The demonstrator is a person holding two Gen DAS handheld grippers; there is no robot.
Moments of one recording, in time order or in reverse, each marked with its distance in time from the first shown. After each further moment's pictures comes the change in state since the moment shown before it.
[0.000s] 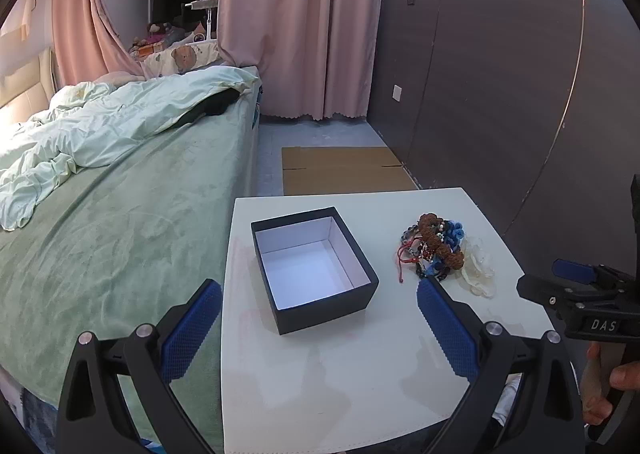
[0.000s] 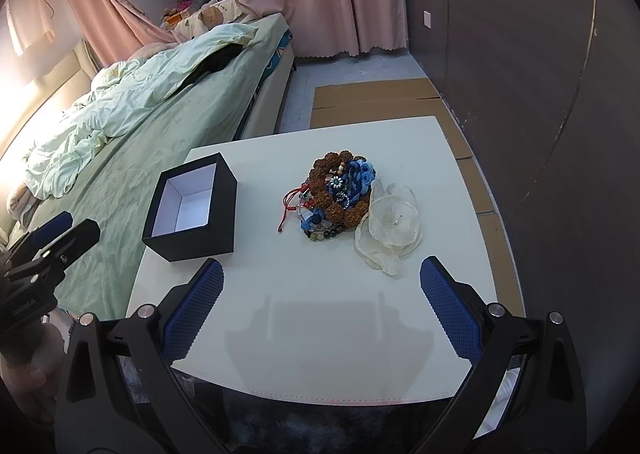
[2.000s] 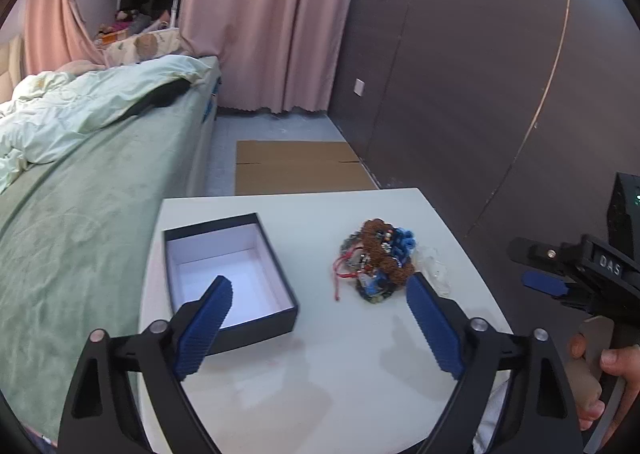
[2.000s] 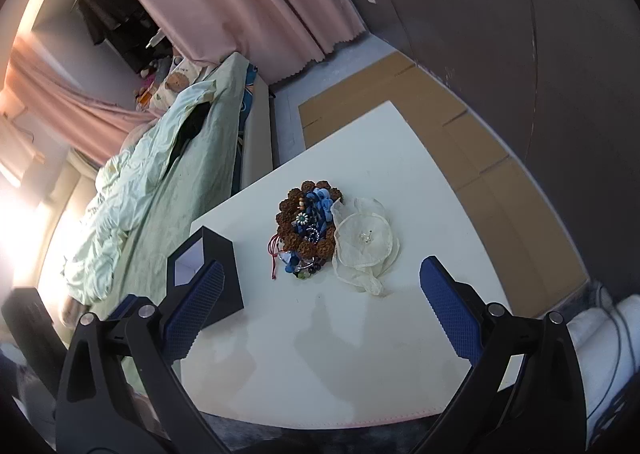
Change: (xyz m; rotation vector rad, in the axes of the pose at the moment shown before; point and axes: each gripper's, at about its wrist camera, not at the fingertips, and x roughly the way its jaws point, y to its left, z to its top) left arm 0.047 -0.042 0.013 -0.008 0.027 -0.164; right arm 0.008 -0.087 0.016 0.411 -0.030 0.144
